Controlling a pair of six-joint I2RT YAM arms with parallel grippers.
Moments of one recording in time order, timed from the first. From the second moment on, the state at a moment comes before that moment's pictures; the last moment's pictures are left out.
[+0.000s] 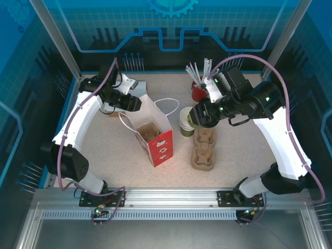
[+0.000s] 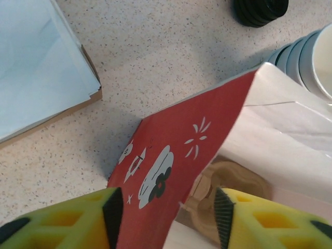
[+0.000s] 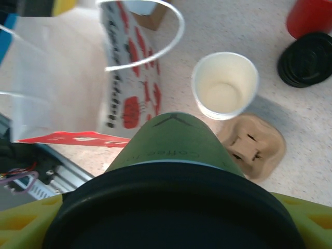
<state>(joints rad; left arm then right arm) -0.16 1.57 1.61 -1.13 0.41 0.10 0.69 1.48 2.15 -1.63 -0.06 0.30</state>
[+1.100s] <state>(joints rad) -0.23 1.55 1.60 -1.10 0.40 0.04 1.01 2.00 2.48 -1.58 -0.02 0.38</state>
